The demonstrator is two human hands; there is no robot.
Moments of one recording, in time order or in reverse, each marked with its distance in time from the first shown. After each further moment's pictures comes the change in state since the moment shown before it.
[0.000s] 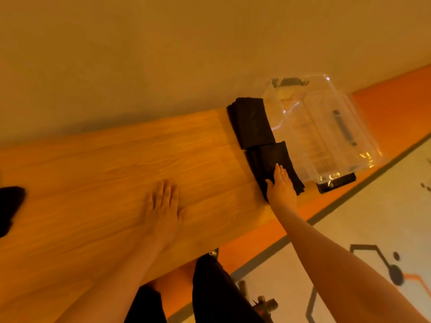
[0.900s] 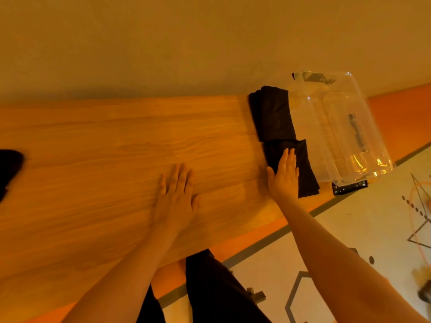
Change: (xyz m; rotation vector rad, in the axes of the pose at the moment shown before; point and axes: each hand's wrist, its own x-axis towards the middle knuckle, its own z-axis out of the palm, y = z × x) left_hand 0.004 -0.006 0.018 -0.037 0.154 0.030; right_hand 0.006 -0.042 0.014 -0.123 0.090 -0.067
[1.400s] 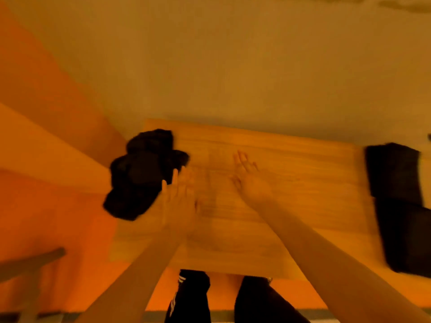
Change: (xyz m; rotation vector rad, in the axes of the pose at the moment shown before) left_hand -0.112 -0.186 -0.068 0.020 0.117 -0.492; right_hand -0.086 -0.309 0.018 0.086 -0.295 -0.946
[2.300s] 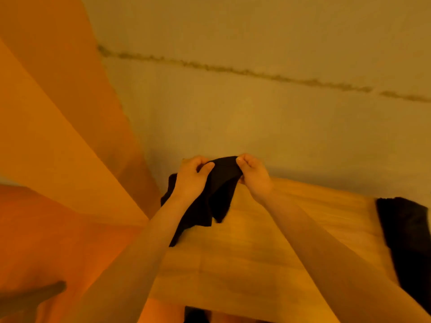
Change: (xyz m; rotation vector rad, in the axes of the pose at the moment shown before) left_hand 0.070 -0.068 -0.158 -1.087 0.175 -0.156; right_hand 0.066 -0.138 -0.101 1.007 0.159 0.207
